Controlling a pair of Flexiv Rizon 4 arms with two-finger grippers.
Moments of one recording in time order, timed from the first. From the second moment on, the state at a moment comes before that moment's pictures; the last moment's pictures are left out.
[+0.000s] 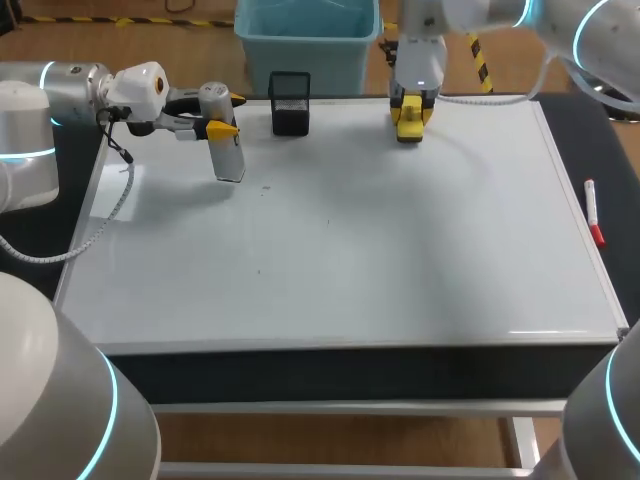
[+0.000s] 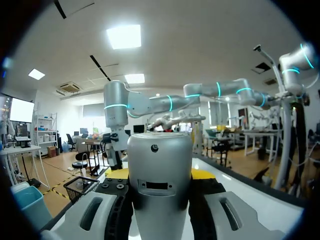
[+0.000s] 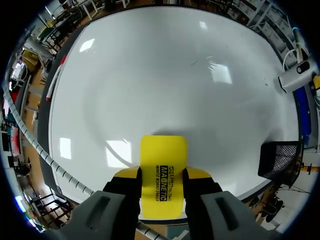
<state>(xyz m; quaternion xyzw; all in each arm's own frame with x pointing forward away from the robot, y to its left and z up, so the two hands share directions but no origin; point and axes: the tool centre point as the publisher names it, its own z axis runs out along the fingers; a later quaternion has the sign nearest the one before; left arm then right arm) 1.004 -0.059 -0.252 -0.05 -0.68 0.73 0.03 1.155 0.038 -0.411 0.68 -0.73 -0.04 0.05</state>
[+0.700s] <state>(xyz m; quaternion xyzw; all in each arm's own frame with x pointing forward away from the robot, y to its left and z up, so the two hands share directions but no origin) 1.004 -0.059 -0.252 -0.05 -0.68 0.73 0.03 1.168 0.039 -0.423 0.68 -0.73 -0.06 0.06</state>
